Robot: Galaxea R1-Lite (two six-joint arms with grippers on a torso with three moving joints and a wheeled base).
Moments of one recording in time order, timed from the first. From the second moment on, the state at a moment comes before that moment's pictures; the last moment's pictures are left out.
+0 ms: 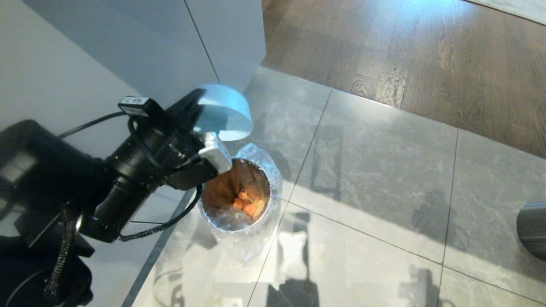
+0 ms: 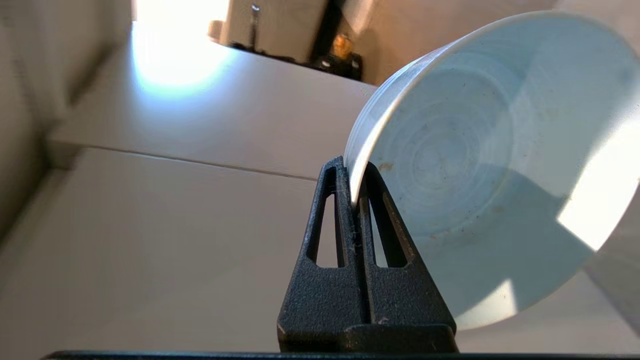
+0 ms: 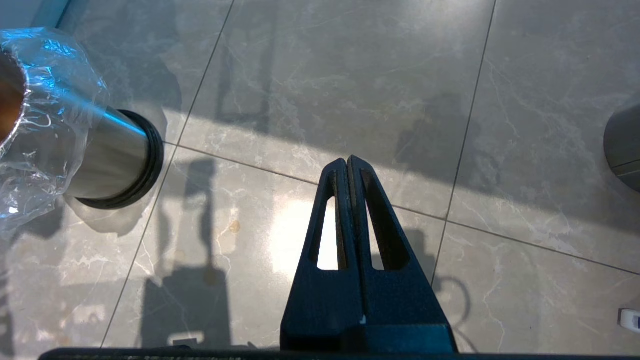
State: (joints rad) left arm -0.56 1.62 -0.55 -1.52 0.09 1.48; right arm 0.00 0.00 0.00 -0.01 -0.05 0.10
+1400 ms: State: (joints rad) left arm -0.58 1.31 -0.29 -1.24 0.27 1.09; right arm 0.00 0.00 0.00 -0.01 -0.05 0.10
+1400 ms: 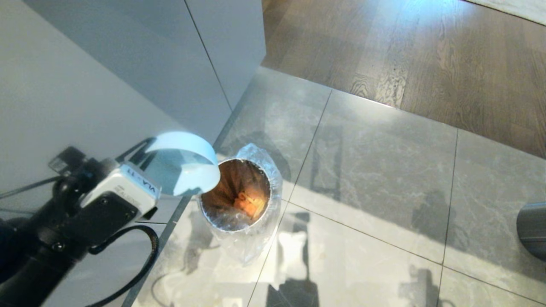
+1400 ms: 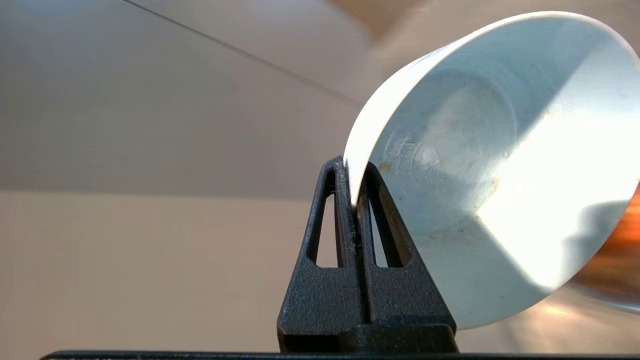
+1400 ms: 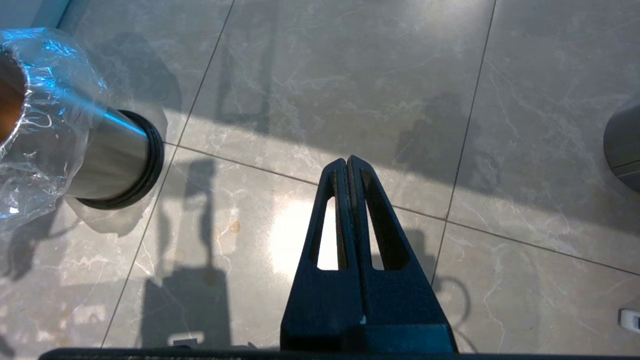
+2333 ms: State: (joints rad) left arm -0.59 1.05 -0.25 -0.70 0.25 0.51; right arm 0.00 0.00 0.00 -0.01 -0.05 0.10
